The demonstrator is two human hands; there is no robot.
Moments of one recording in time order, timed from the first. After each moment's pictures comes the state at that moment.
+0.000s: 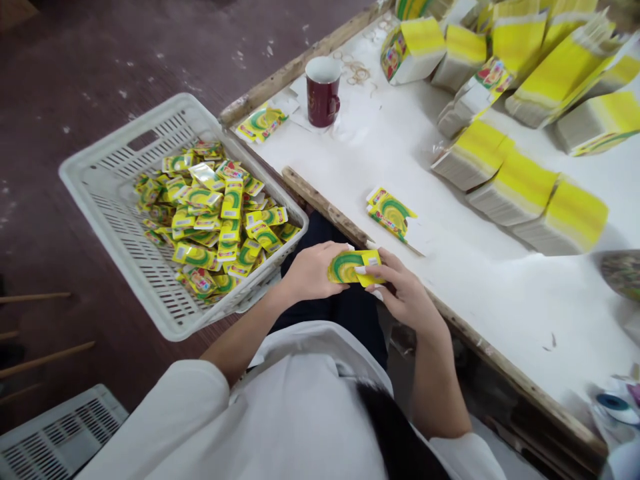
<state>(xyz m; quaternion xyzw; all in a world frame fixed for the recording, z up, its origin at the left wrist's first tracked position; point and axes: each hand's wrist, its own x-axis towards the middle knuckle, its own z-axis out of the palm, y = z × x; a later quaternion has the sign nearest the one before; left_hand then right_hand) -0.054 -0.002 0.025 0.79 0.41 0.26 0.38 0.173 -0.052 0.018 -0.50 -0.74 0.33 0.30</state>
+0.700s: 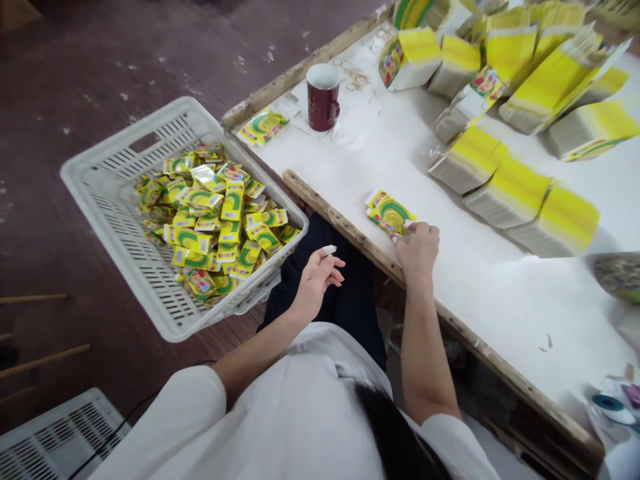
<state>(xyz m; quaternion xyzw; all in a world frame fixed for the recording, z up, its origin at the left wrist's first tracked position) -0.023 -0.040 0.000 0.23 0.43 0.50 0.71 0.202 0.032 -0.029 -0.80 -0.54 0.08 0.25</state>
